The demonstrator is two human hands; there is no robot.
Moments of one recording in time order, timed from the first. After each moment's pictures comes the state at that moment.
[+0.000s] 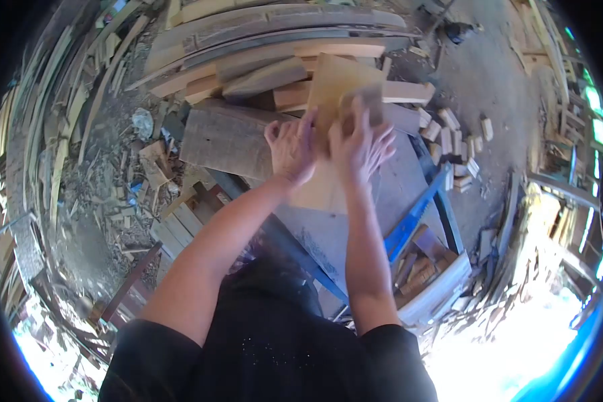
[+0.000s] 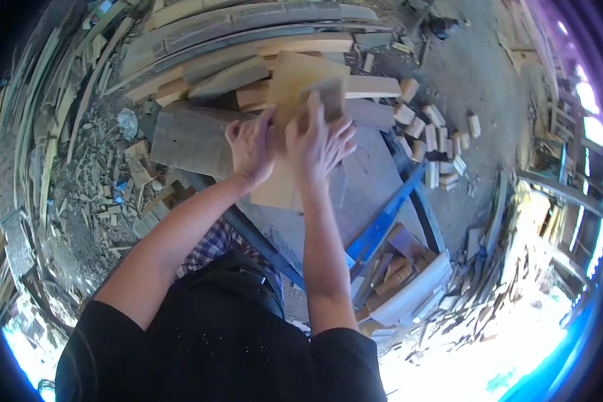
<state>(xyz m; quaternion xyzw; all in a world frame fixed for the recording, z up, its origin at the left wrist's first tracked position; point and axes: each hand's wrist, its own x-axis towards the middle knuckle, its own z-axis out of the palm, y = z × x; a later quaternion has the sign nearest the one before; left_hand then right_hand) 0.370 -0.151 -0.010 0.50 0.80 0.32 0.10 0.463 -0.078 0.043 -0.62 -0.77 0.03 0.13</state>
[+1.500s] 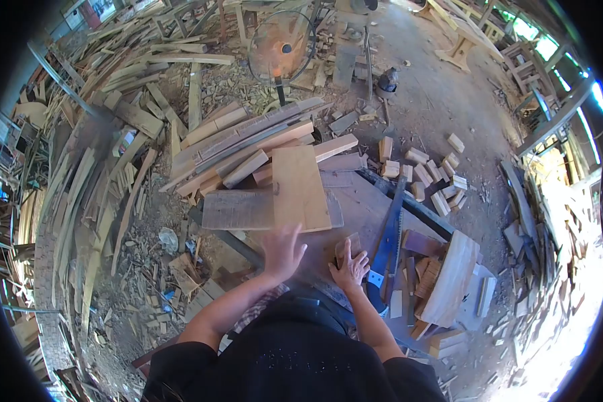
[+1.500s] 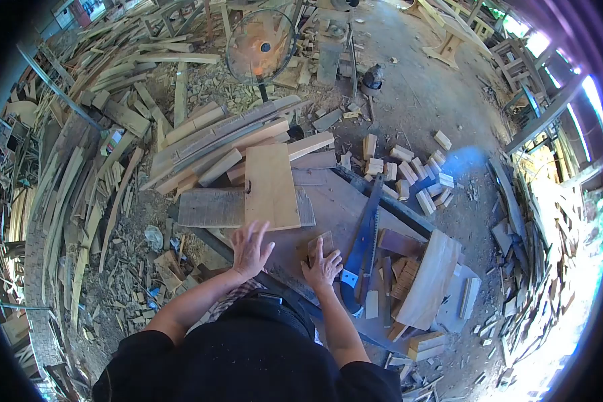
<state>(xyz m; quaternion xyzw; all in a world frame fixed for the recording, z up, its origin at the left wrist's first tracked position) 0.433 -0.298 0.058 0.71 0.67 0.21 0.06 0.660 -0.281 -0.033 -0.70 -0.69 0.18 0.01</state>
